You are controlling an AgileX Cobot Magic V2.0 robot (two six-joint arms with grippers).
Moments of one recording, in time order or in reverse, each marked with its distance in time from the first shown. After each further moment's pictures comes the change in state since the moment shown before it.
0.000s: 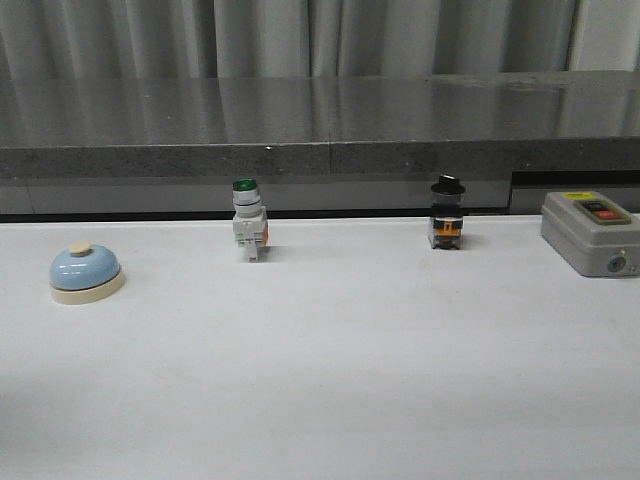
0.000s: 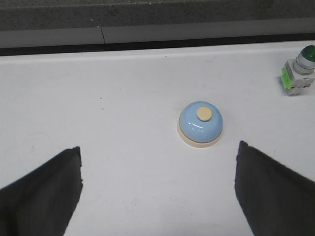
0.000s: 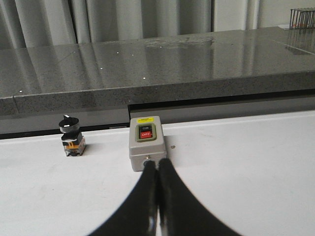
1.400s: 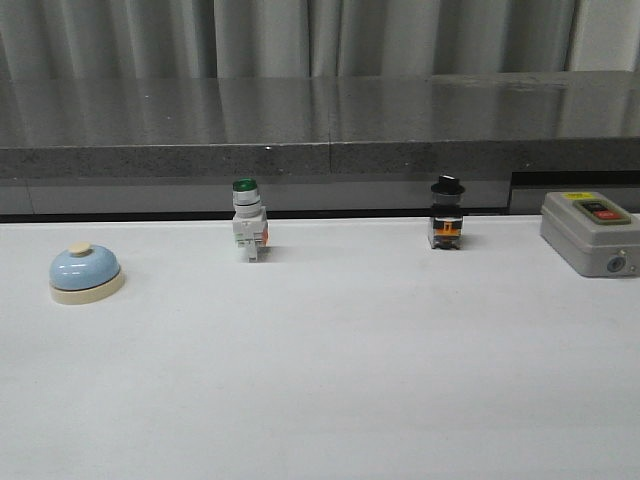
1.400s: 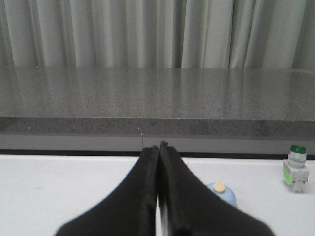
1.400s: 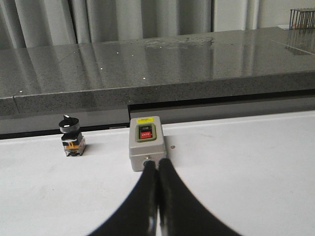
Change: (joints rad) left arm 0.010 -1.050 0.646 0.202 -0.335 -0.242; right arm 0.000 0.000 0.000 0.000 0.000 0.000
